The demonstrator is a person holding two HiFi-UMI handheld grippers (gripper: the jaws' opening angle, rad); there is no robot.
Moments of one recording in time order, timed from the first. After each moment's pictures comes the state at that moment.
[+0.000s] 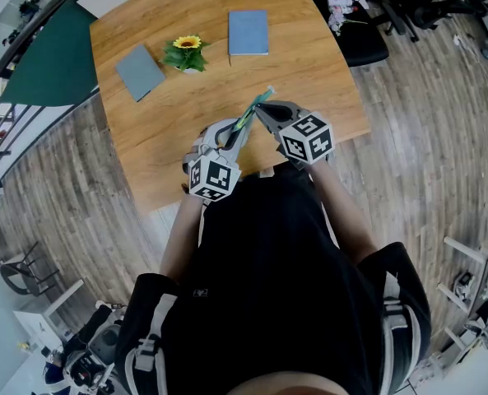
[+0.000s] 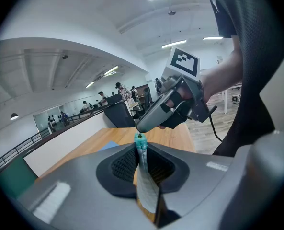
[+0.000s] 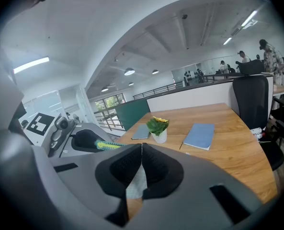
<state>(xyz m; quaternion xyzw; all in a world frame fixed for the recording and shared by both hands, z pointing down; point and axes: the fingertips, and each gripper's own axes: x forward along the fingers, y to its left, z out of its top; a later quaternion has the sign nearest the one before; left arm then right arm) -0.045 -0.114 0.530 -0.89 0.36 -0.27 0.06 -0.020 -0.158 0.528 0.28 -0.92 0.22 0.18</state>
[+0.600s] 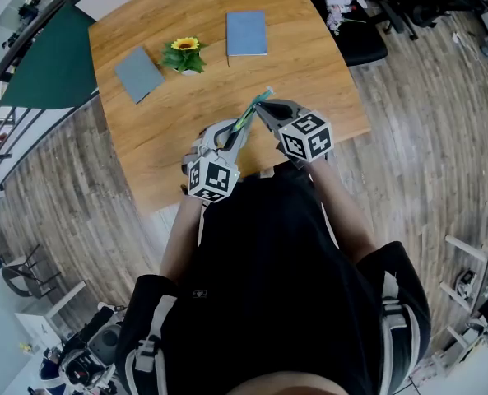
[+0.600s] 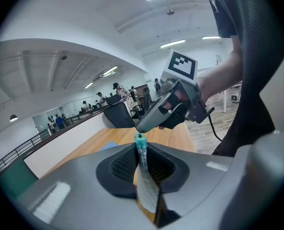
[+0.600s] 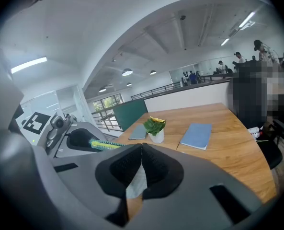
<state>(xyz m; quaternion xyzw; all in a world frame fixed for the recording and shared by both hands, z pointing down) -0.043 -0.113 0.528 -0.89 0.36 -0.28 0.07 -0.013 -0.164 0.531 0.29 -0.91 0.22 0.17</state>
